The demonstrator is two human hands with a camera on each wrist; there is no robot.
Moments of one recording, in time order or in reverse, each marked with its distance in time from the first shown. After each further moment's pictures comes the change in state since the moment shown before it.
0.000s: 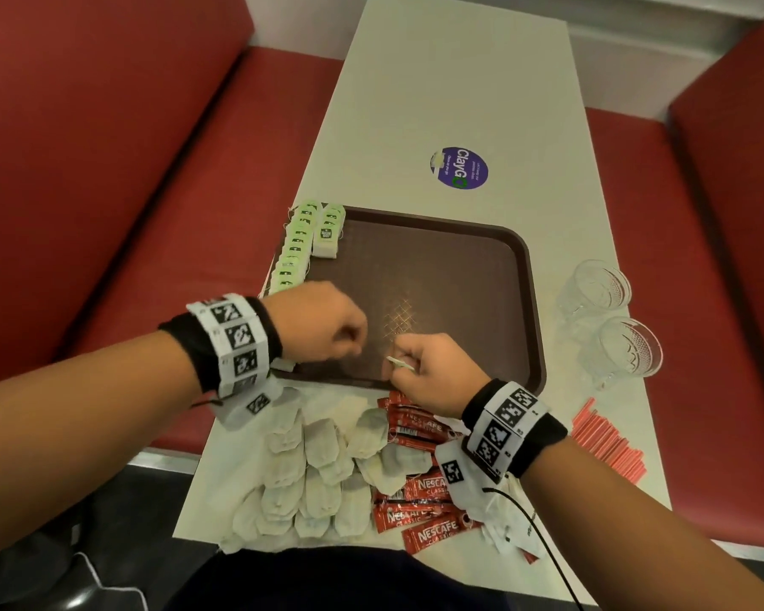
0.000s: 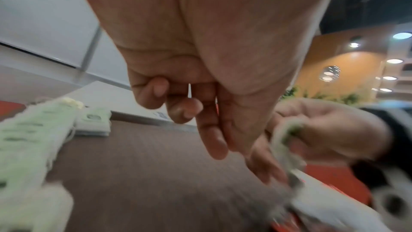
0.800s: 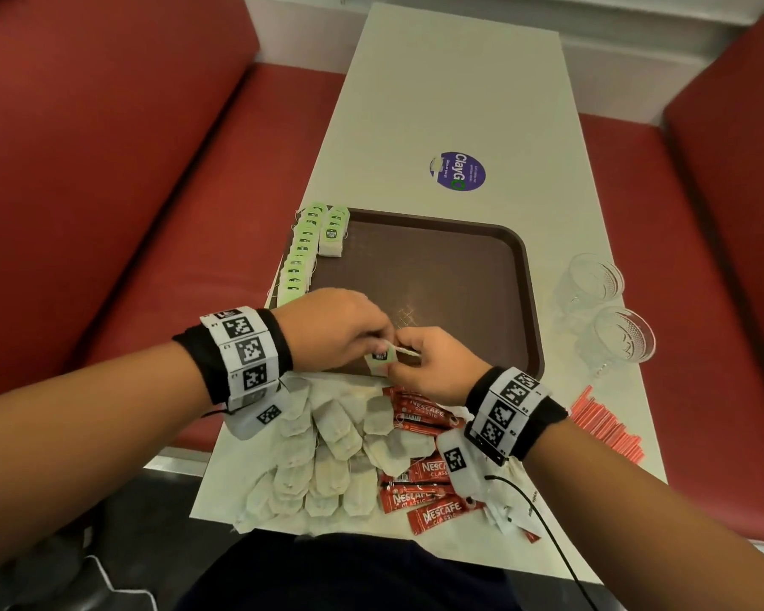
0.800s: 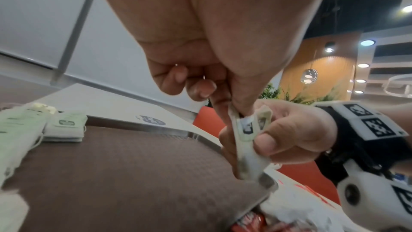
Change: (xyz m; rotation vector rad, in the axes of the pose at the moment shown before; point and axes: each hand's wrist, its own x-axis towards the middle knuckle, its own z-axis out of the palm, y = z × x) left_hand -0.016 0.029 0.005 -0.042 0.188 0.156; right_hand -0.008 -0.006 0.001 0.087 -0.069 -0.008
